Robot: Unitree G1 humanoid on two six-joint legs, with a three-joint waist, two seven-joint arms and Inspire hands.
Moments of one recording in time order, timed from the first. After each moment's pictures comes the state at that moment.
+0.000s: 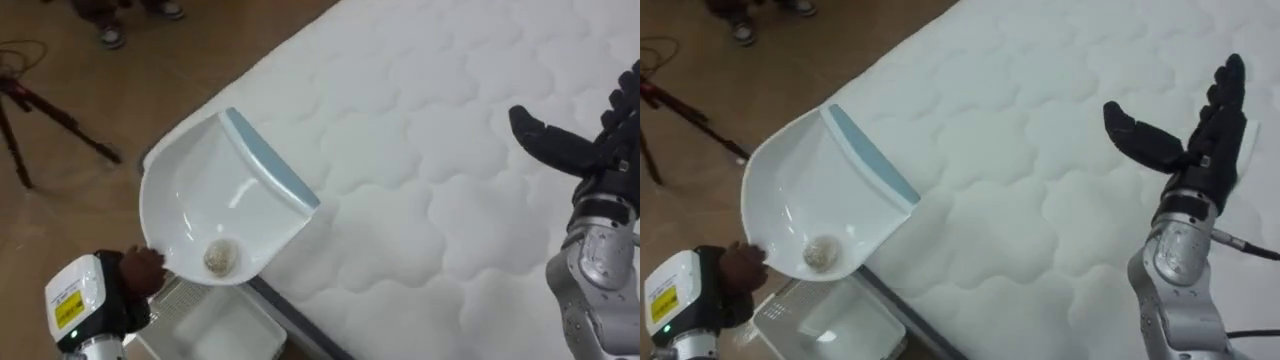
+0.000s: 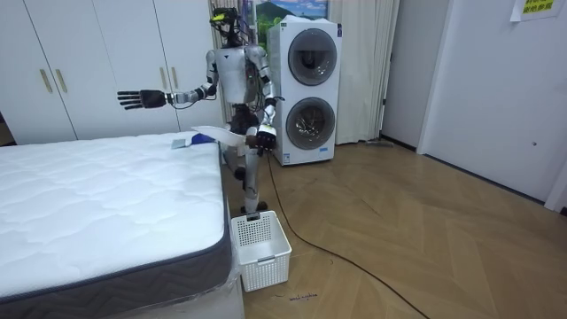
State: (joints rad) left arm 0.11 0.30 -0.01 0.72 0.66 -0.09 0.73; right arm -0.06 -0.38 -0.01 0.18 0.34 -0.23 -0.51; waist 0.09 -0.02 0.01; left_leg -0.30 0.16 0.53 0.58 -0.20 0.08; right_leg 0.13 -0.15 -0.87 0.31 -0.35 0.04
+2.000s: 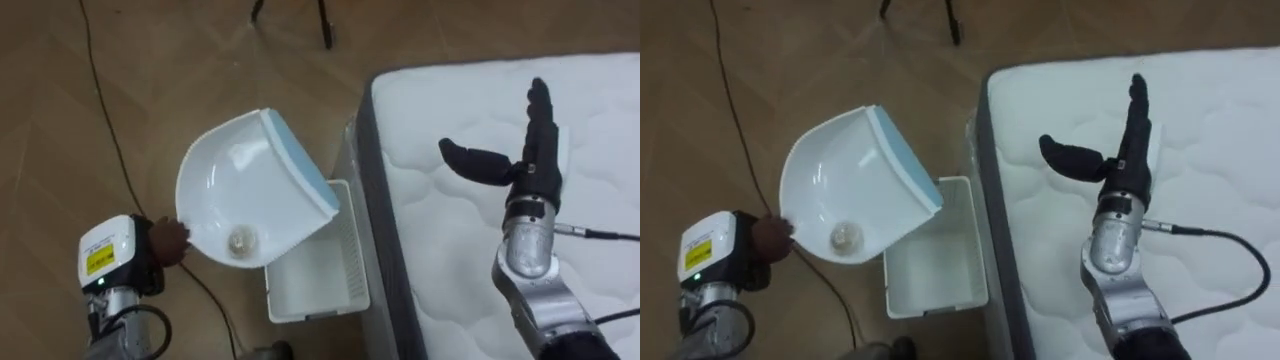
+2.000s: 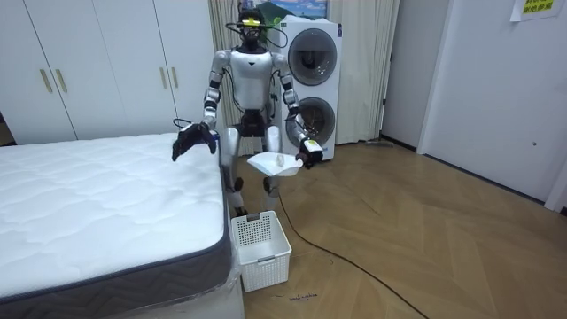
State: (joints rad) left arm -0.25 0.35 -0.25 1.09 0.70 -0.11 0.69; right arm -0.24 -0.33 0.18 0.54 0.14 -0.29 -0.52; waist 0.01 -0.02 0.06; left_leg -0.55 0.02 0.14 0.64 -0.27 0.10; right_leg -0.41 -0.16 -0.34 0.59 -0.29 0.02
